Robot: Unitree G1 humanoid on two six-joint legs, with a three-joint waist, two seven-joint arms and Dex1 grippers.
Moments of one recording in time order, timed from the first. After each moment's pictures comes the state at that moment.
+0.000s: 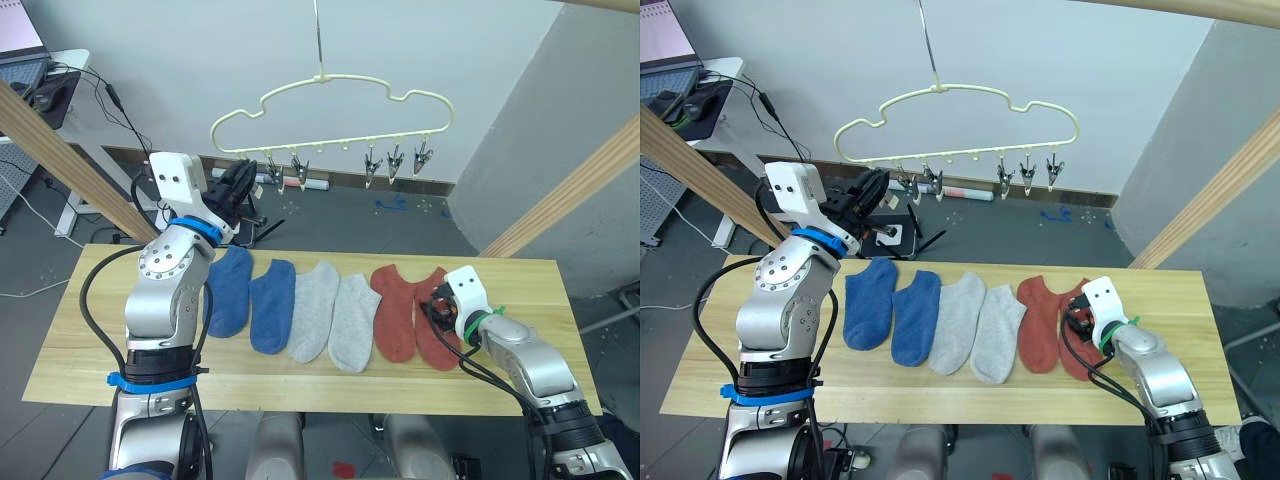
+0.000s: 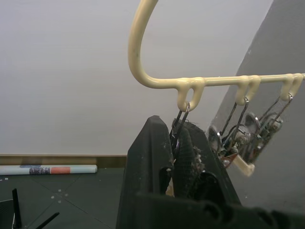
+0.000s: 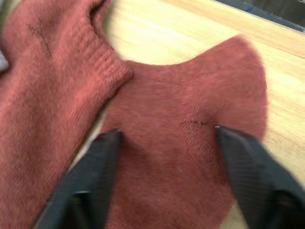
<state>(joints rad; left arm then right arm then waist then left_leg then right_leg) -0.51 0.37 0.19 -0.10 -0.31 0.34 -0.36 -0.18 -0.44 0.09 -0.06 0.17 0.69 0.33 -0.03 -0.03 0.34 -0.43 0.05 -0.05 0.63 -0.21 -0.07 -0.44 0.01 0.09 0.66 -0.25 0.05</state>
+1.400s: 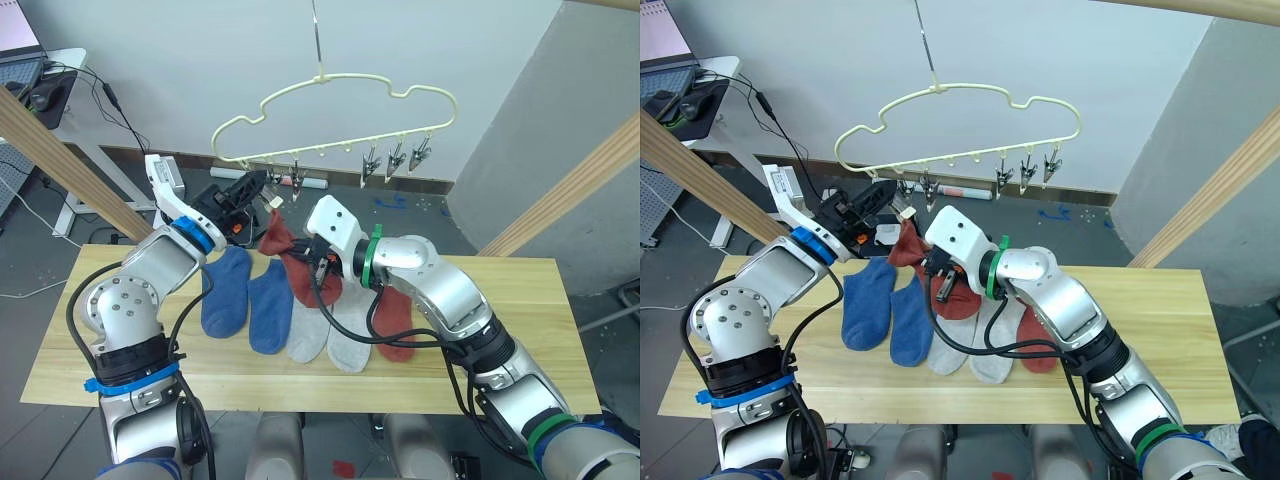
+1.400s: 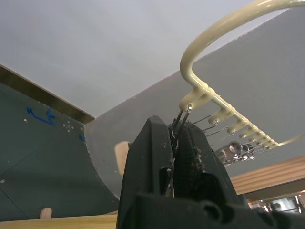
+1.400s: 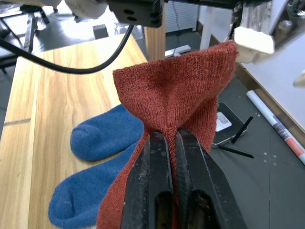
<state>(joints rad) -0.56 0.35 0.44 -0.16 -1.06 0.96 -0.16 -0.75 -0.18 0.46 -0.11 0.15 0.68 0.64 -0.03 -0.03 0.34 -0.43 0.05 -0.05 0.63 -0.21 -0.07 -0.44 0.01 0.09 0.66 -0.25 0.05</state>
